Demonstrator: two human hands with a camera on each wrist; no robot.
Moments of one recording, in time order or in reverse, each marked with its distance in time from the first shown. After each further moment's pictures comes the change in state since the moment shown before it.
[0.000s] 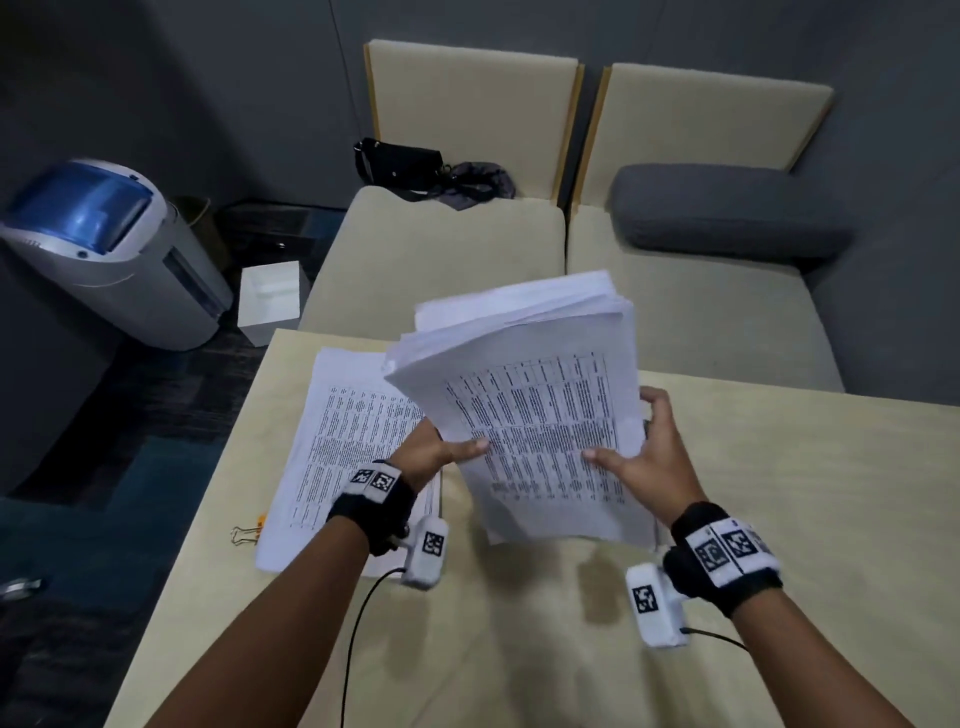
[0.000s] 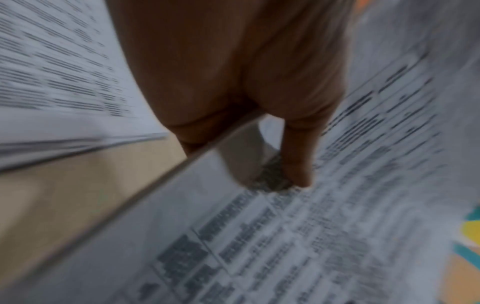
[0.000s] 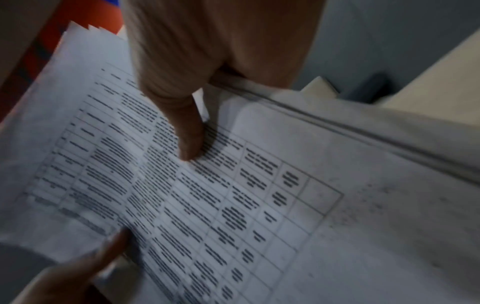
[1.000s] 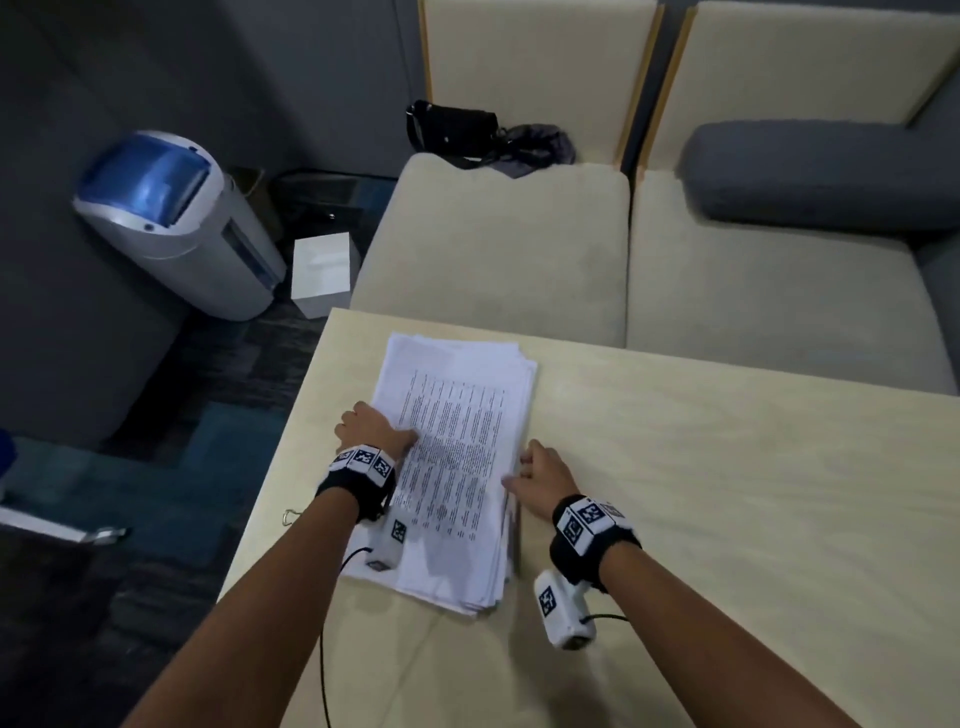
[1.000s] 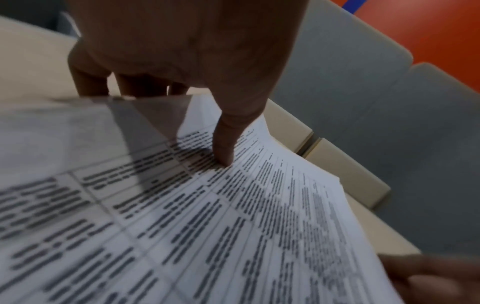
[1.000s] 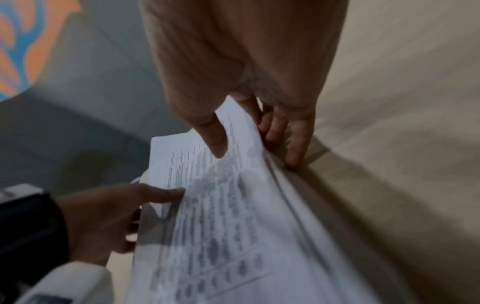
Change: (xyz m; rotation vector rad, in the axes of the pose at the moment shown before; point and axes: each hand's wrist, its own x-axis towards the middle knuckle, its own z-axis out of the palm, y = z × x) left_hand 0.041 -0.064 -0.141 0.887 0.591 -0.528; right_hand 0.046 0.058 0.203 -0.394 -0.381 0.253
